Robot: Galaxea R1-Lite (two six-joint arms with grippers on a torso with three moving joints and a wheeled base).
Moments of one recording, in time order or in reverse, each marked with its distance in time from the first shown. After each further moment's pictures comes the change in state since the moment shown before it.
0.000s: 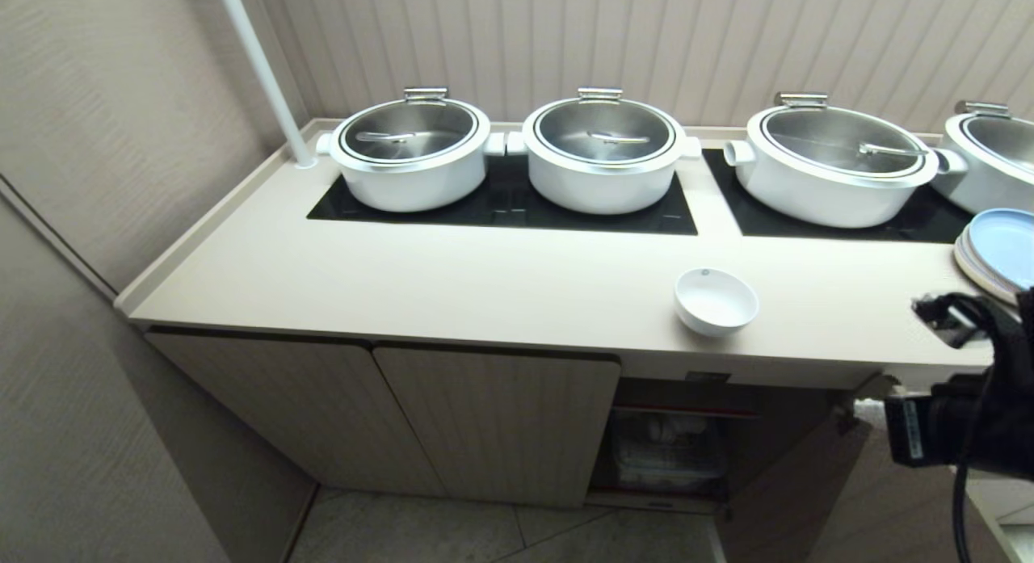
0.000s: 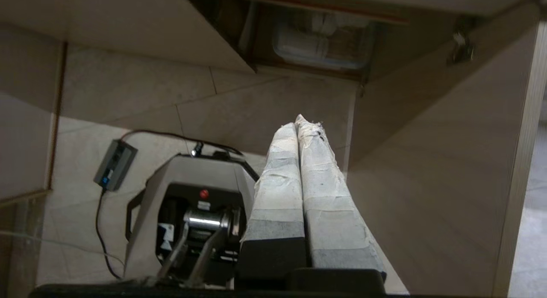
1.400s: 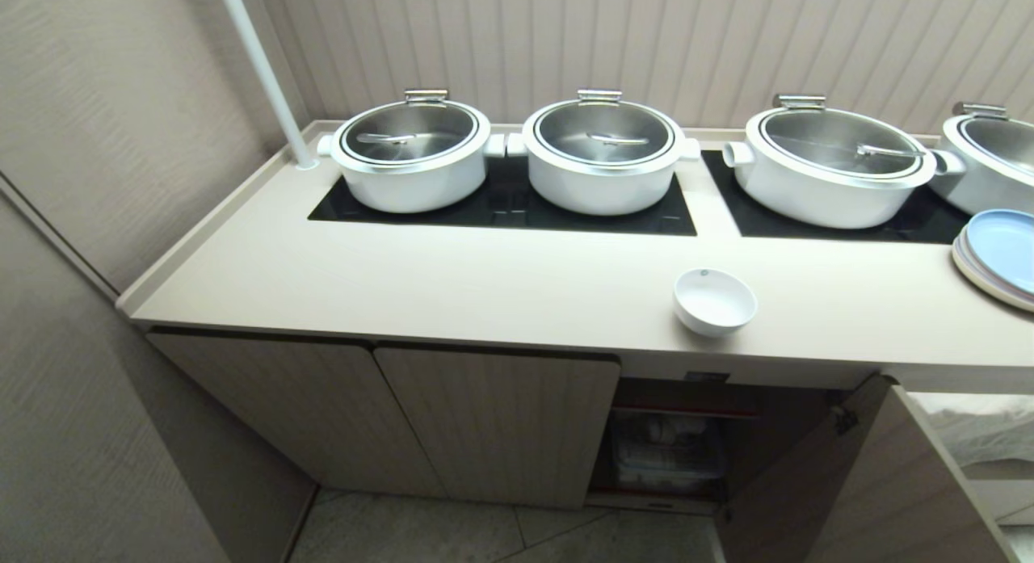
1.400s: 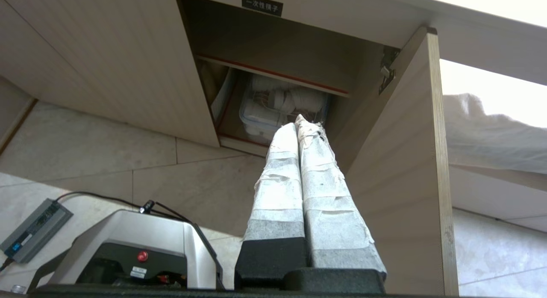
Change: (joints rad) left arm 0.000 0.000 0.001 0.000 -0.001 0.000; right arm -0.069 -1.015 0.599 0.001 0.004 -0.199
